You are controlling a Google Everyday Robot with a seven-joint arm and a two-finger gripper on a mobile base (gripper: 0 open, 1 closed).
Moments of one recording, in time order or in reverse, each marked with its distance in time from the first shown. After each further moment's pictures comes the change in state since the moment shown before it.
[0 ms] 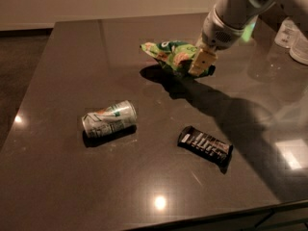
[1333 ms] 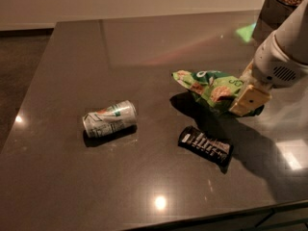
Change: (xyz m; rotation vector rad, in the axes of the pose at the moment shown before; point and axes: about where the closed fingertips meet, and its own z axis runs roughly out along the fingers) arm 0.088 0.123 -0.064 -0.010 0.087 0.160
